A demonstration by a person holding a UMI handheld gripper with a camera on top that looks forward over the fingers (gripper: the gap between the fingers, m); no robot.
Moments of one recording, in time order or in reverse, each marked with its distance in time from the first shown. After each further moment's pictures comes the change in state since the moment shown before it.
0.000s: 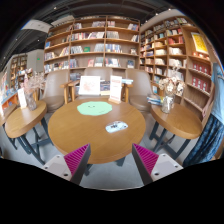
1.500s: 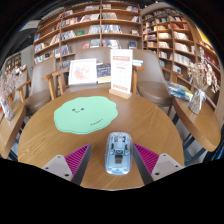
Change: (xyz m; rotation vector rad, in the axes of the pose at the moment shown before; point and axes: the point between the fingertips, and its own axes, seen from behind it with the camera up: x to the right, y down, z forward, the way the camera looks) arm -0.021 -0.041 0.305 -0.165 -0.017 0.050
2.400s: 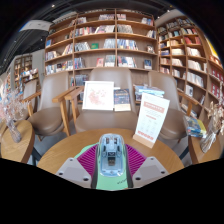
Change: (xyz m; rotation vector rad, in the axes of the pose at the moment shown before) arm -0.093 -0.184 0.030 0.157 -0.102 -0.077
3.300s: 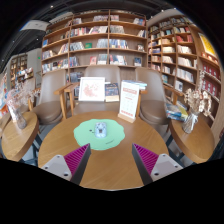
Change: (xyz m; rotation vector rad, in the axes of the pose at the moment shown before) arm 0.034 0.083 -0.154 -0.030 0.077 0.020
